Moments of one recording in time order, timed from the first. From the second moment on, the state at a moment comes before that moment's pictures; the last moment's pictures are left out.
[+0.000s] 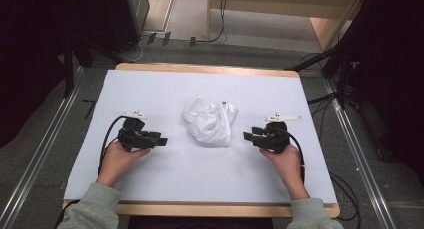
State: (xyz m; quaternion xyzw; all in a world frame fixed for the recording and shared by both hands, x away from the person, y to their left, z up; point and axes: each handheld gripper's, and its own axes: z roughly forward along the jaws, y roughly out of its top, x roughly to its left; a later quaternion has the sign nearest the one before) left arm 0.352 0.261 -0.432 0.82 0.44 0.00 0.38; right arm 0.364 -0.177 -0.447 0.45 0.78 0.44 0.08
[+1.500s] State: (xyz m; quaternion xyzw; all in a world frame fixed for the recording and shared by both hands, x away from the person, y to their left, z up) left arm 0.338 0.266 -0.428 0.81 0.44 0.01 0.39; right arm 0.402 -0.145 -0.436 0.45 0.78 0.43 0.07
